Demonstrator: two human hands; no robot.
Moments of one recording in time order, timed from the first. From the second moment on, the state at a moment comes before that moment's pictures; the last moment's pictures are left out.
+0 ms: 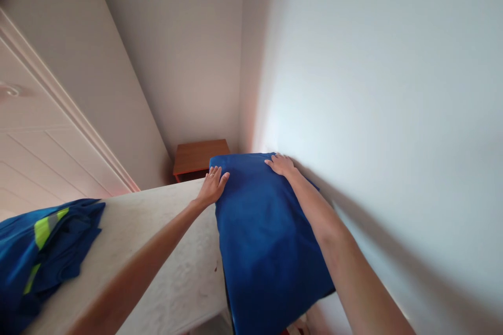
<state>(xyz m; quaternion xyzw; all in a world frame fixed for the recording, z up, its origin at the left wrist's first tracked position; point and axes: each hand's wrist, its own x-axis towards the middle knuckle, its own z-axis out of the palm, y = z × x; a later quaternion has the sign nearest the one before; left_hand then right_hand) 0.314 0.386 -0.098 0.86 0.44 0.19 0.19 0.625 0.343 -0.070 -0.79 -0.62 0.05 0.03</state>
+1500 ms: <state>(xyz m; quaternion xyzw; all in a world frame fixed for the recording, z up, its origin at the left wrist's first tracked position) 0.263 0.201 -0.110 0.92 0.34 0.16 0.08 0.493 0.177 -0.083 -0.71 -0.70 -0.03 0.08</state>
